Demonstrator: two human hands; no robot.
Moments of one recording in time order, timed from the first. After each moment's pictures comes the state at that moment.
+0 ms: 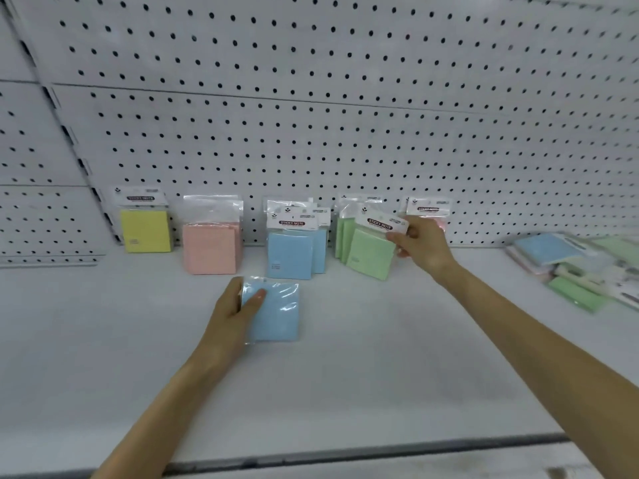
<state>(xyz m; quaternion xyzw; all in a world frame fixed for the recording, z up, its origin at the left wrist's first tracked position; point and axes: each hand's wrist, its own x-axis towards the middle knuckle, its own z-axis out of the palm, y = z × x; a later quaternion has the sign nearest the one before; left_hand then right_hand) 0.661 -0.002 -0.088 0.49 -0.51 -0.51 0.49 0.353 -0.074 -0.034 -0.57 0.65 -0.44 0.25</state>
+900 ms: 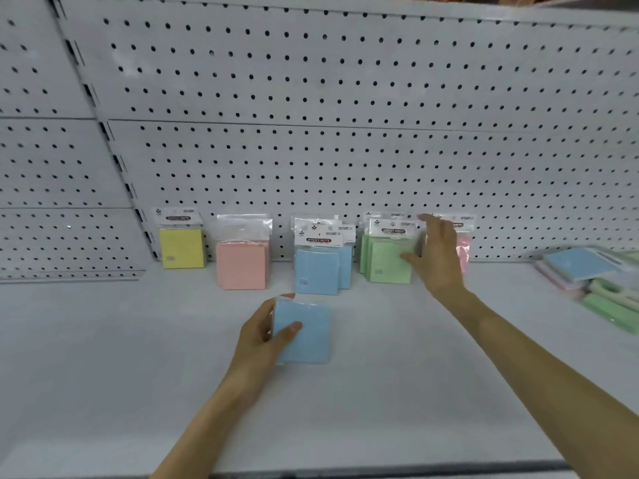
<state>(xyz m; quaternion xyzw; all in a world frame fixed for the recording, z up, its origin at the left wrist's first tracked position) 0.672 0.008 -0.100 0.45 -0.50 -0.54 0.50 0.370 -0.090 -0.054 -0.61 0.68 -0.40 0.03</state>
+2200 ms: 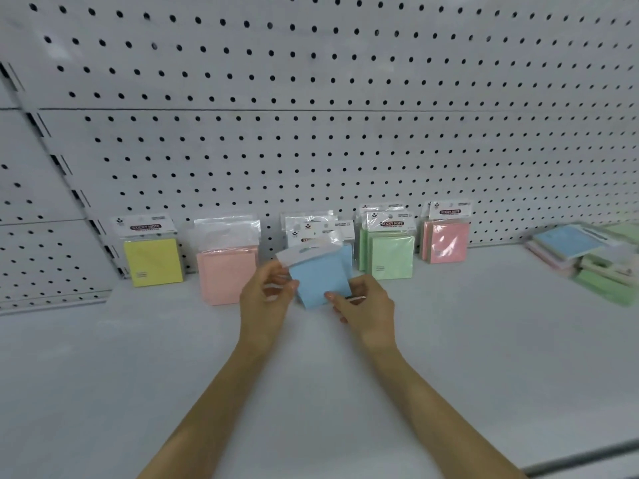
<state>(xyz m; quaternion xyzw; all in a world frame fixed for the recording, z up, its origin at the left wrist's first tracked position) 0.660 -0.084 -0.098 0.46 -0.58 -0.35 0.57 0.509 -0.050 -0.104 -0.44 0.68 -0.52 0.27</state>
